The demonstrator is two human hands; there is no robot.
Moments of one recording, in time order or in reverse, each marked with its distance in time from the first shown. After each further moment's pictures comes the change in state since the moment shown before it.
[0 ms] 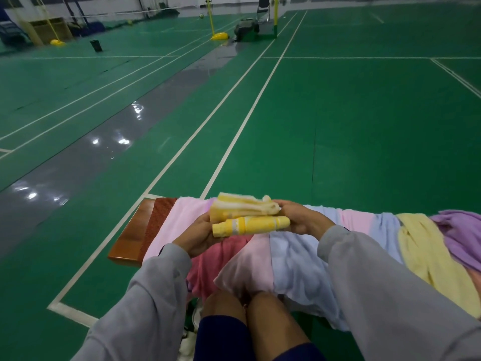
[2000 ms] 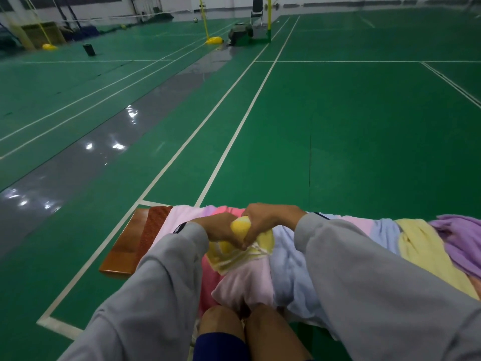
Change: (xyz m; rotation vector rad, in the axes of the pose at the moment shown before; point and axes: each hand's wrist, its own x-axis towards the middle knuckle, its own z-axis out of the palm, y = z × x) left_hand 0.062 0.037 0.019 1.268 -0.208 -0.079; right_hand 0.021 -0.052 0.056 -1.355 -0.123 -0.135
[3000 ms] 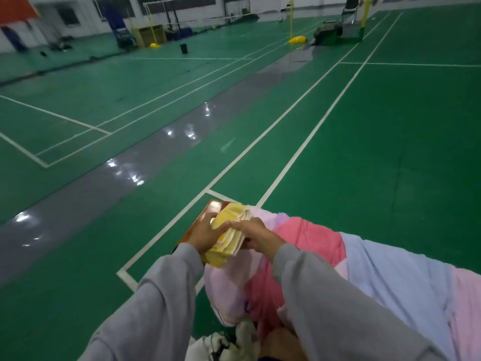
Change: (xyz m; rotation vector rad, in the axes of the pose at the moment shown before) left_hand -0.082 -0.255 -0.006 -0.544 0.671 -0.397; right_hand 0.153 -0.182 0.090 1.308 0.085 0.304
